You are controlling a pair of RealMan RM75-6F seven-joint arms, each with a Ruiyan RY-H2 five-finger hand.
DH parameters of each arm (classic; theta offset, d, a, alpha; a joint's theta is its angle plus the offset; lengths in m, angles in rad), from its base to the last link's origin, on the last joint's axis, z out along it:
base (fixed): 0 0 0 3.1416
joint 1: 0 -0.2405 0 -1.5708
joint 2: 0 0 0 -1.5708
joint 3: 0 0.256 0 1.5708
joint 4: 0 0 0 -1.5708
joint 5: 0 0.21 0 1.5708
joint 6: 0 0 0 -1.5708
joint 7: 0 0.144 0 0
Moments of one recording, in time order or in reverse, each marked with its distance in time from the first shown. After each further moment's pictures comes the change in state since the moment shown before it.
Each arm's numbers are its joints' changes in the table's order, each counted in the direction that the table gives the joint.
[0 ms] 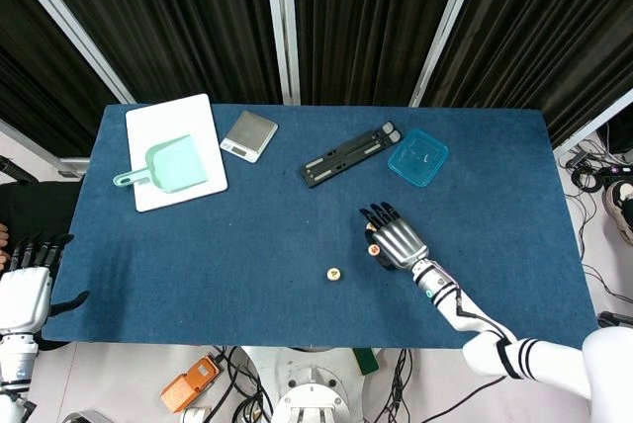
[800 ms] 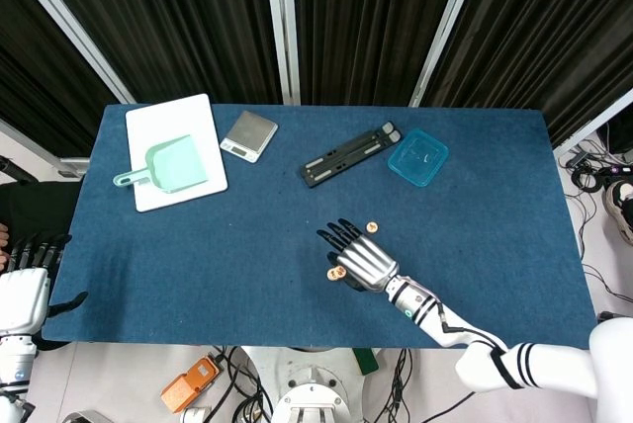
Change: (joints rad) left arm -0.005 -0.002 0.002 0.001 -0.001 -0.007 -0.001; right arm -0.055 -0.052 -0.003 0.250 -0.070 0.008 -0.094
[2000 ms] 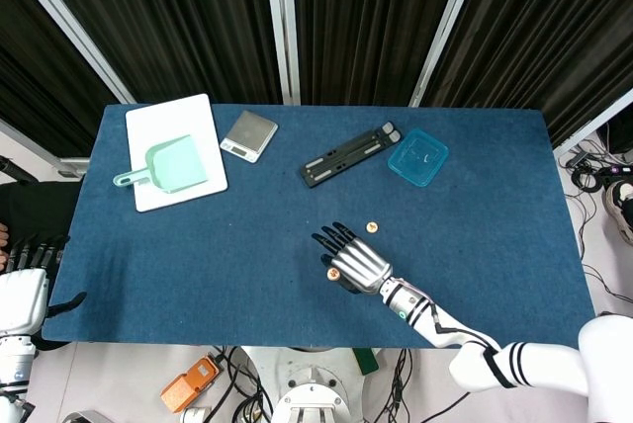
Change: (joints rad) left arm -0.003 0.010 -0.002 -0.020 -0.003 0.001 -0.013; right arm -0.014 0.030 -0.011 -0.021 0.005 -0.006 -0.003
